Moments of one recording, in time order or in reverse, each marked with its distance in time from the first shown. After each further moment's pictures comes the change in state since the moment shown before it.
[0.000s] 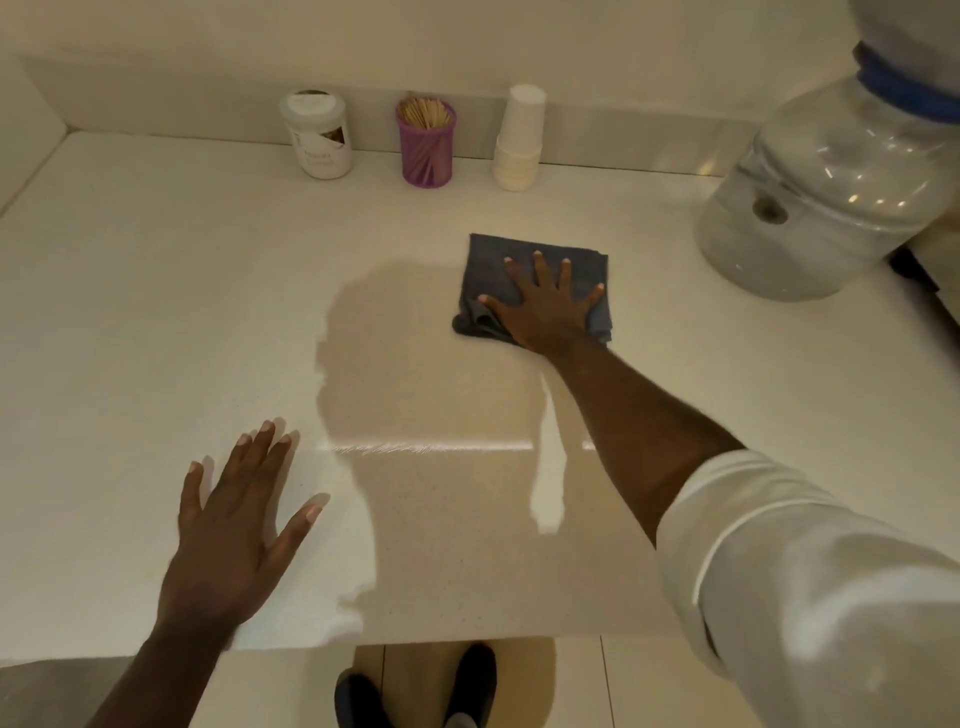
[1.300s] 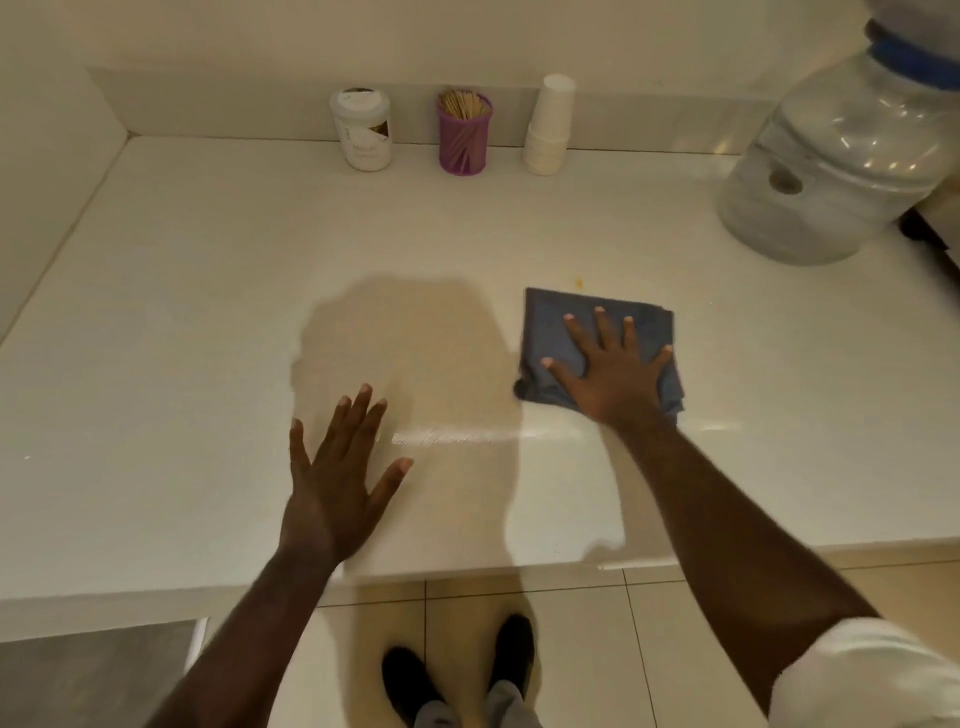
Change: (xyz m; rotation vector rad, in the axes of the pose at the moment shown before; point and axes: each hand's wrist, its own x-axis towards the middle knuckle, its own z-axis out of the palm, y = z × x) left_hand -0.003 -0.013 0.008 0.021 0.052 0.126; right_hand -0.147 0.002 0.030 -0.066 0.069 0.084
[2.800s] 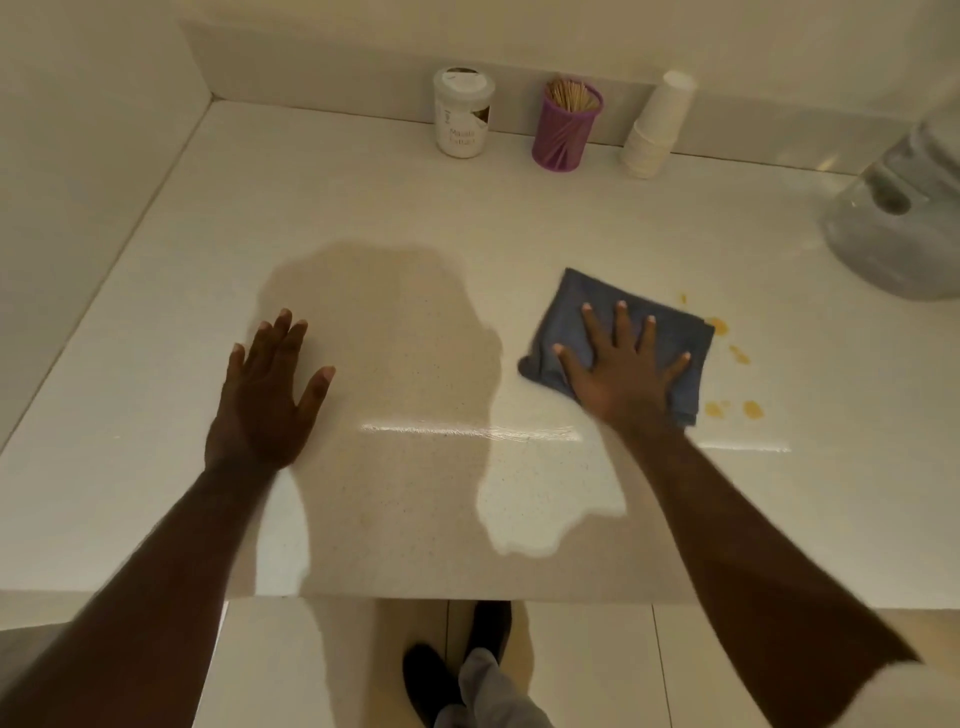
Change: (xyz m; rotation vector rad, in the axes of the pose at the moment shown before) left_hand 0.057 -0.180 -0.040 -0.024 0.134 -0.159; right_hand 0.015 -0.127 0.022 0.001 0.065 0.055
